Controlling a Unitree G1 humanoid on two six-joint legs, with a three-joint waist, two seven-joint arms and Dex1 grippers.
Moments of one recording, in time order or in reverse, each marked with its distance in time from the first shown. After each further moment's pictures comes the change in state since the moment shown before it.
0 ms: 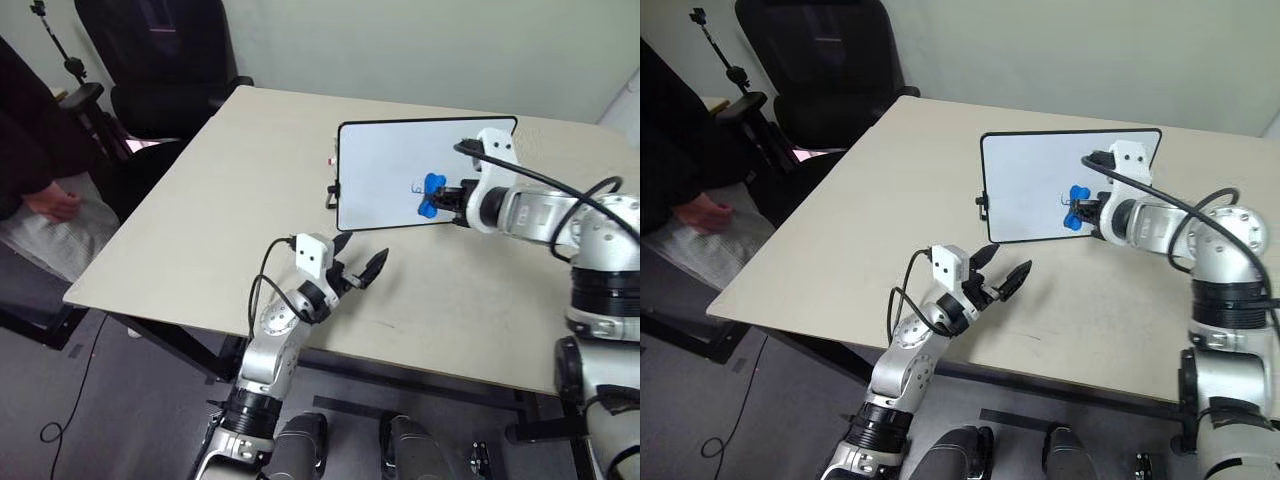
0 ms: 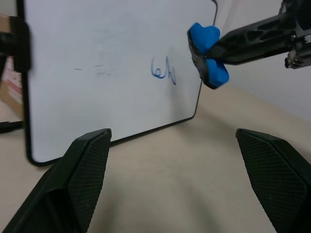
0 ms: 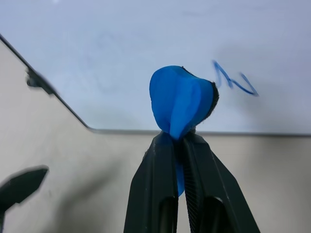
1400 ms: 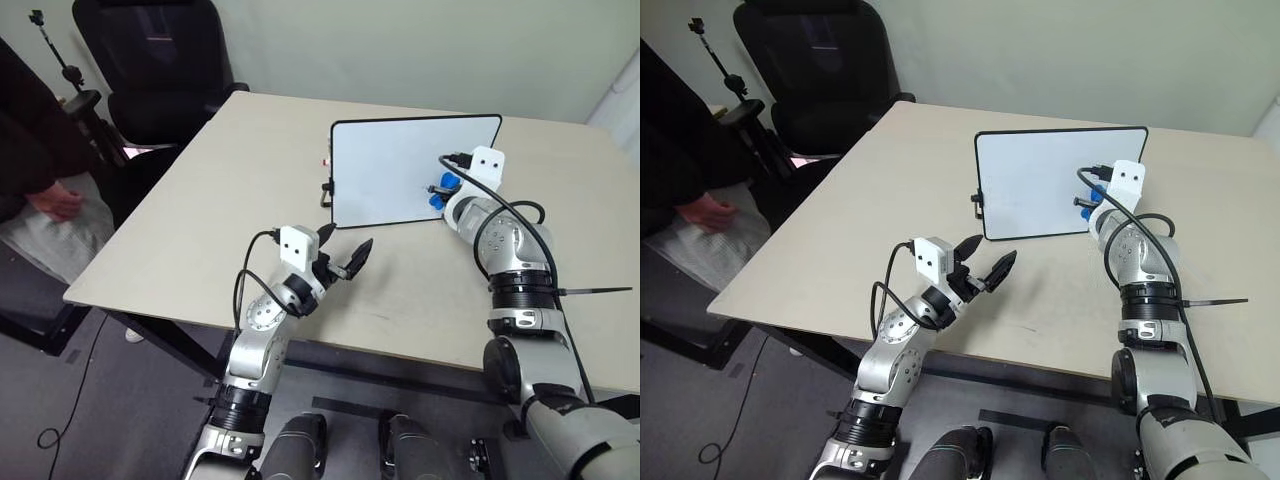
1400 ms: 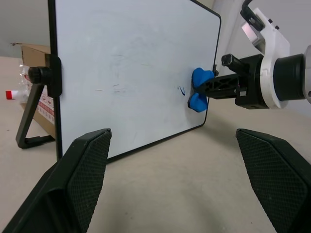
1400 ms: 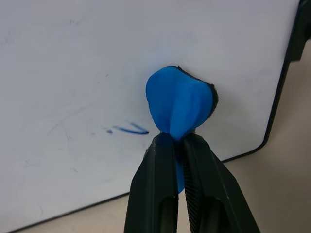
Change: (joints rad) left arm -0.009 0.036 0.036 -0.035 -0.004 0.001 0.021; right arm -0.026 0.302 -0.110 0.370 -0.744 -0.475 0.158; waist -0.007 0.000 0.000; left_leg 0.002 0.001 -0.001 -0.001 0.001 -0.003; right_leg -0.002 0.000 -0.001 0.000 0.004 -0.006
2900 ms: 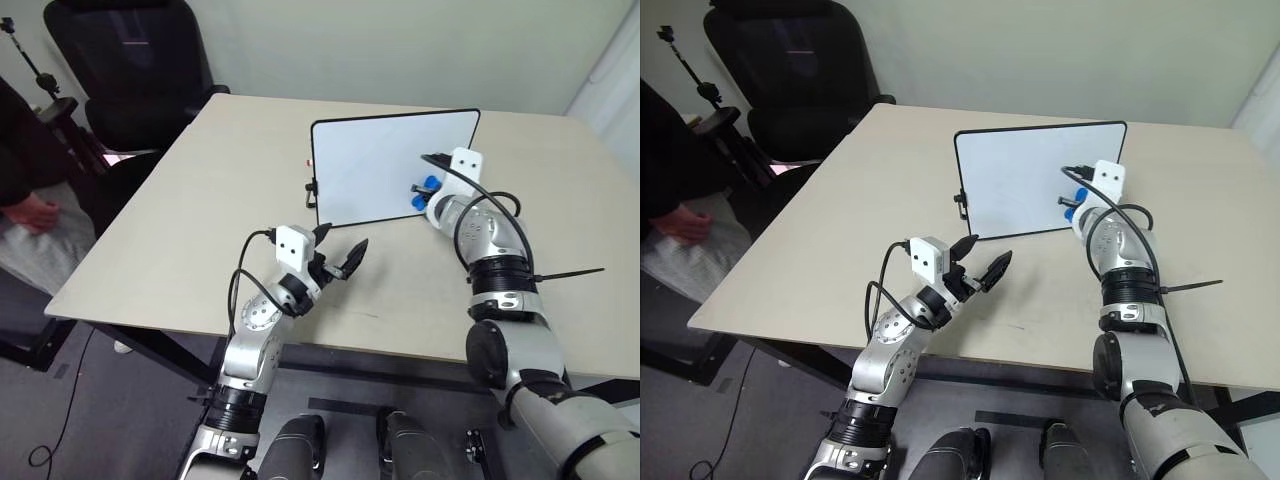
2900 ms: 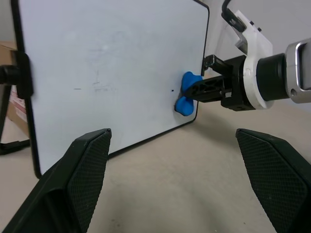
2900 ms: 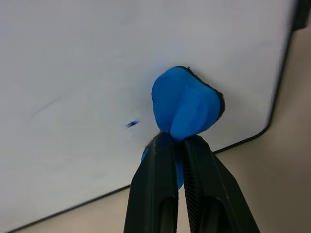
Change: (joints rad) left arm 0.004 0.023 0.002 -0.010 -0.001 0.006 0.005; right arm -0.103 0.112 -0.039 0.180 -0.099 -0.028 0.054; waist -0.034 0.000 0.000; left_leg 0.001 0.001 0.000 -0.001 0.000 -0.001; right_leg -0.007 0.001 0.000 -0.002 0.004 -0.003
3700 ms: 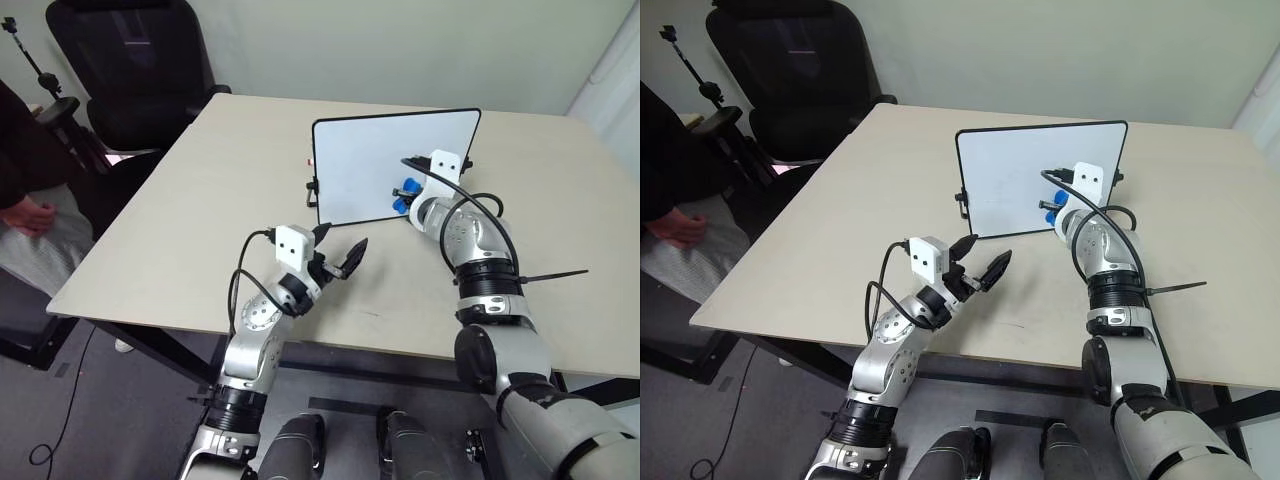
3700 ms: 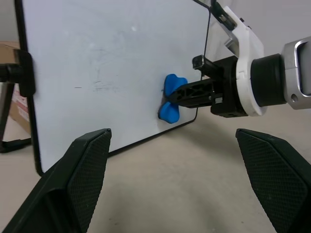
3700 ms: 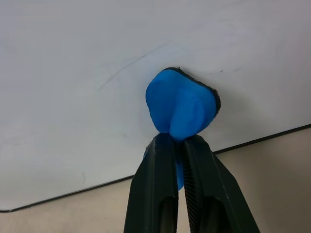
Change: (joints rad) left arm 0.000 0.008 0.008 0.000 0.001 0.000 0.003; right arm 0.004 0.014 -0.006 -0.026 -0.008 0.014 0.022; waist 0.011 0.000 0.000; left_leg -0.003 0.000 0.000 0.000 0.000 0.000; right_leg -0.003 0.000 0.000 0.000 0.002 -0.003
